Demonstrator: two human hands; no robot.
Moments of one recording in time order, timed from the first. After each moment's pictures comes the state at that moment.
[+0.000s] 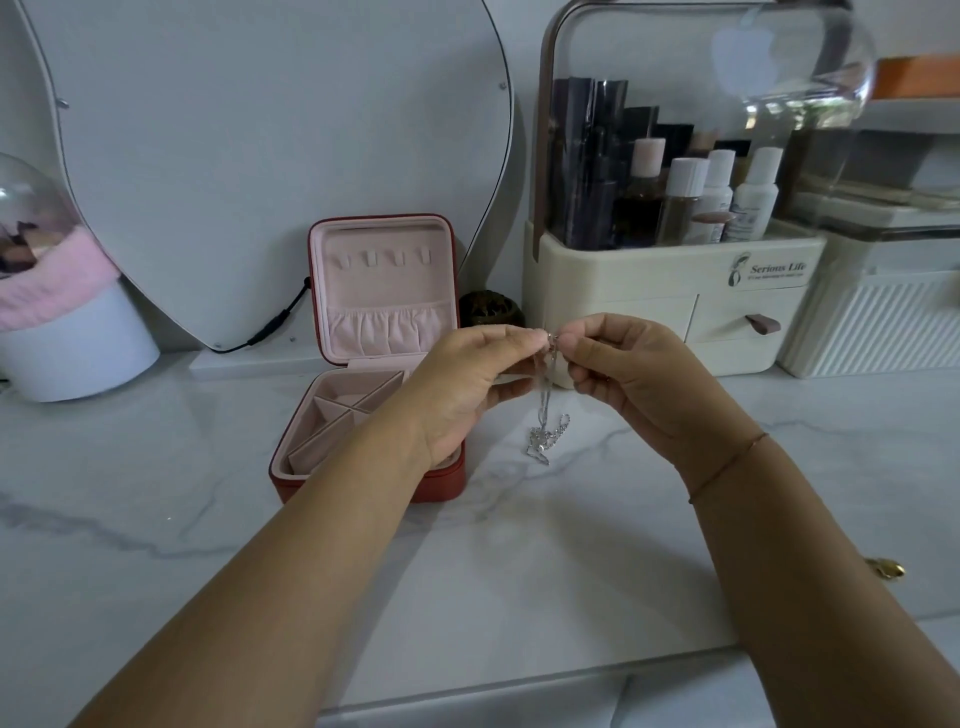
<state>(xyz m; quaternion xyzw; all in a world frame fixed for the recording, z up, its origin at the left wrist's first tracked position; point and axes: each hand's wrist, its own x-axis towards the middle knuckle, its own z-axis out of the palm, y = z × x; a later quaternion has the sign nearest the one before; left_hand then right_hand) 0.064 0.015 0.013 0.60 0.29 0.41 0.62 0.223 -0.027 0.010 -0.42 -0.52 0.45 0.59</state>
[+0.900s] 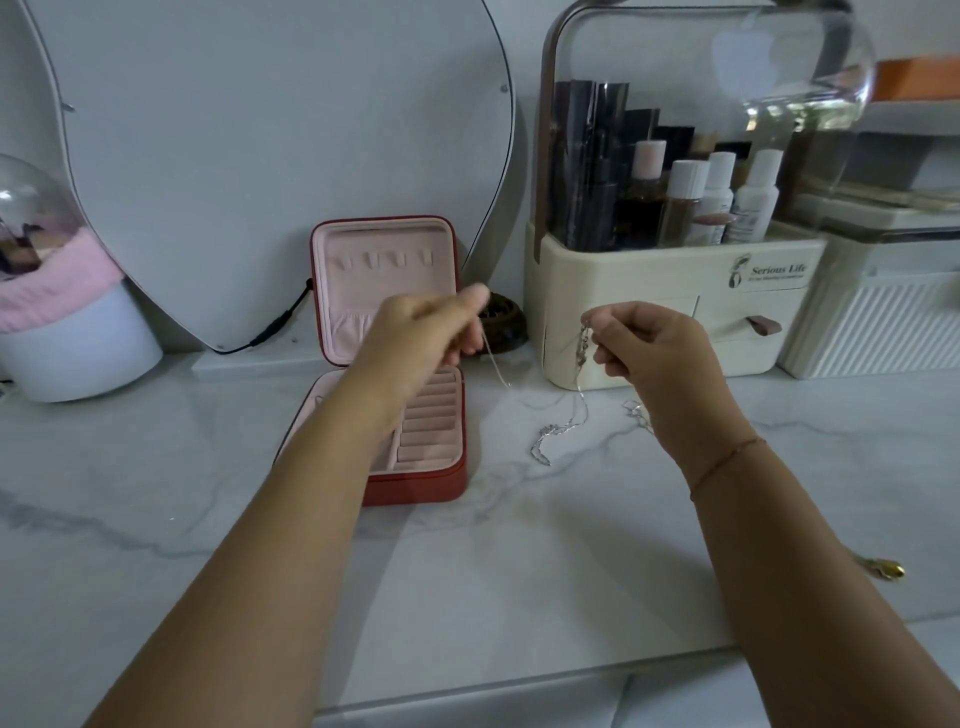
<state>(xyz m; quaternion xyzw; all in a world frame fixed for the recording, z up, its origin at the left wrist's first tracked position) 0.028 0.023 0.035 0.70 0.41 0.45 0.39 0.227 -0.022 0.009 -0.56 -0.51 0.22 0.62</state>
